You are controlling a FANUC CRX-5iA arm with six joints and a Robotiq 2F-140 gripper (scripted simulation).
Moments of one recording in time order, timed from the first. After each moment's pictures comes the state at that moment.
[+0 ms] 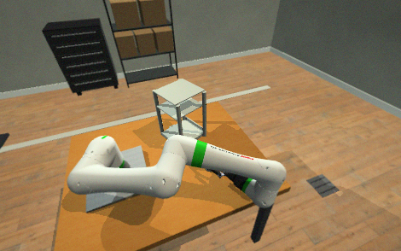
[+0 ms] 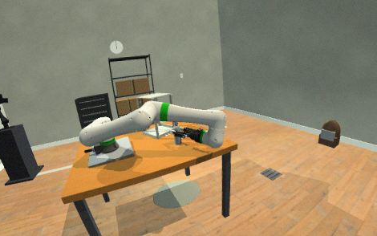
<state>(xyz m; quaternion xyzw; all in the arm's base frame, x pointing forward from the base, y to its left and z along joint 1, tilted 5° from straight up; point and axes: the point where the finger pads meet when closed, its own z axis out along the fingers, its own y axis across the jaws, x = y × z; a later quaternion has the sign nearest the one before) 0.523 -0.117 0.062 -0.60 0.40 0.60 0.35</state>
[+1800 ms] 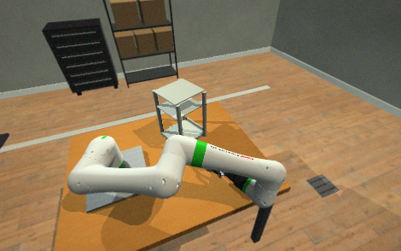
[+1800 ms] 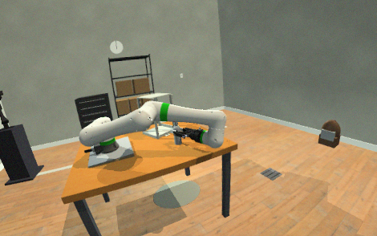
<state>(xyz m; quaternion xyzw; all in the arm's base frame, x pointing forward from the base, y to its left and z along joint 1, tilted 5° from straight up) 0.523 -0.117 0.062 -0.60 0.40 0.60 0.35</state>
